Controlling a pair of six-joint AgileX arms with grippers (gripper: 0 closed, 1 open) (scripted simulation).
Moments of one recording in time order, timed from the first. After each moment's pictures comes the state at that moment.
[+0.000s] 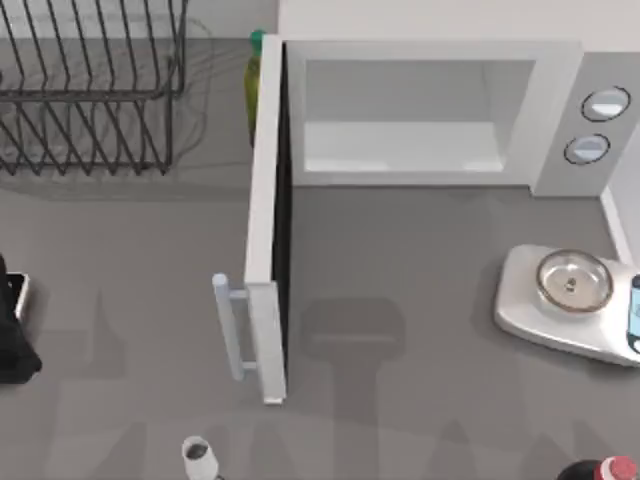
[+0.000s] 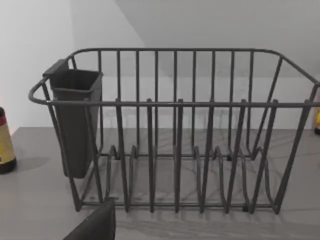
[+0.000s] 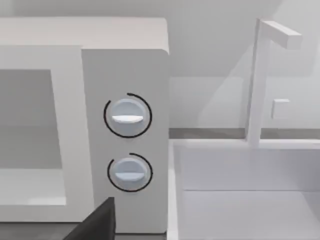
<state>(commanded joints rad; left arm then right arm) 0.00 0.00 0.00 0.00 0.00 0.00 0.00 0.00 0.00 0.00 0.00 0.00</state>
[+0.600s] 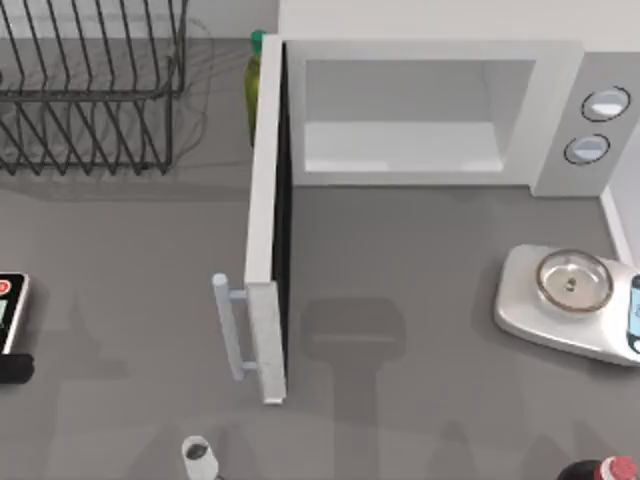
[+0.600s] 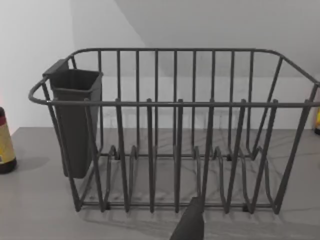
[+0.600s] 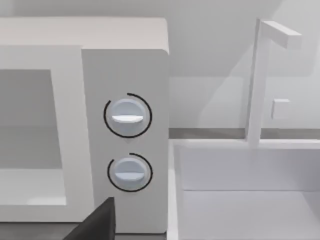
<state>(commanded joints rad) 0.00 0.00 0.00 0.00 0.00 0.00 0.00 0.00 0.00 0.00 0.00 0.00</state>
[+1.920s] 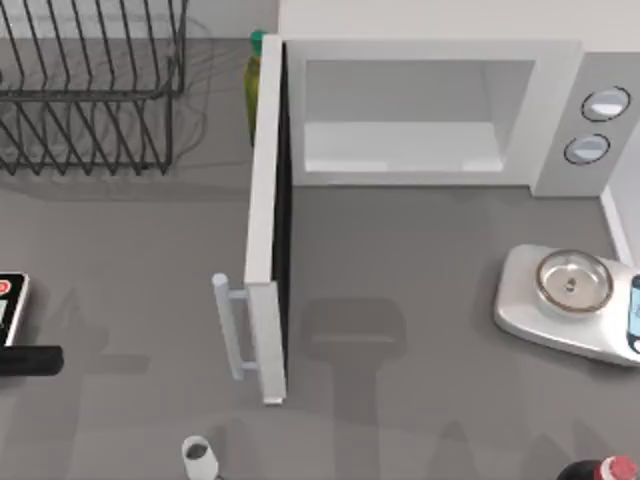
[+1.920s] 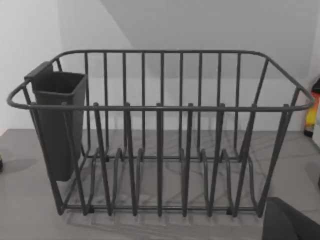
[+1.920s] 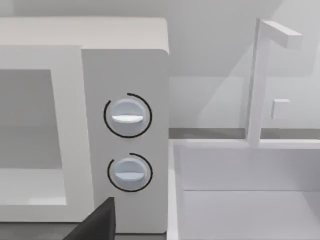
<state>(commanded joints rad) -0.24 0.11 0.02 0.09 -0.24 0.00 0.00 0.00 0.00 0.00 0.00 0.00</state>
